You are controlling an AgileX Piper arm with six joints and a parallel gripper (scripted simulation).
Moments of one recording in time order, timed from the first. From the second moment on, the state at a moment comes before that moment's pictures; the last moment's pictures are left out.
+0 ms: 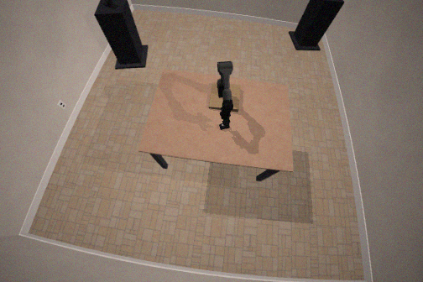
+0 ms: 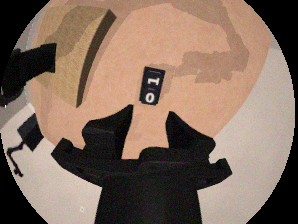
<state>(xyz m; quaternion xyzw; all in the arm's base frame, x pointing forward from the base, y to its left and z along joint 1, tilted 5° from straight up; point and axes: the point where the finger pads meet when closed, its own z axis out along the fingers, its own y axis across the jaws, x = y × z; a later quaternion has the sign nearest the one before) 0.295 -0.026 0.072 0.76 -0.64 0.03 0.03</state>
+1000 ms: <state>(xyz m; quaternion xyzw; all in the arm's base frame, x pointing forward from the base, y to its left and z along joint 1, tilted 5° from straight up) 0.295 -0.026 0.071 0.76 -0.64 0.03 0.03</state>
